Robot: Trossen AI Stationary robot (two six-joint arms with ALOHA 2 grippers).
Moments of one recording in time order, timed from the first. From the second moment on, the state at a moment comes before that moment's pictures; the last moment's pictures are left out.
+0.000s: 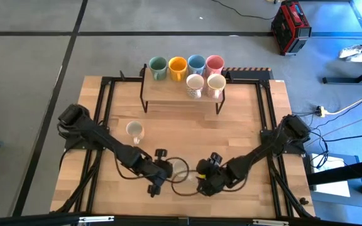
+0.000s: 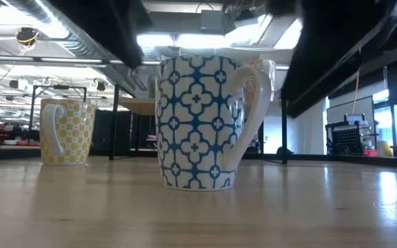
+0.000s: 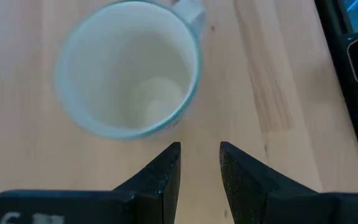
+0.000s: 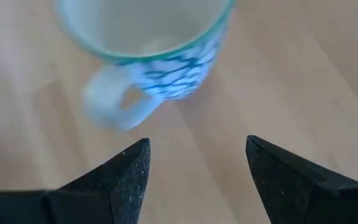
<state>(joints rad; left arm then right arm) -0.52 1.73 1.25 -0.51 -0.25 -0.33 0.58 1.86 1.27 -0.56 0.39 0.97</state>
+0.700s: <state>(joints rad) -0.60 1.45 1.25 -0.98 -0.47 -0.51 0.71 2.04 1.27 -0.16 0.88 1.05</state>
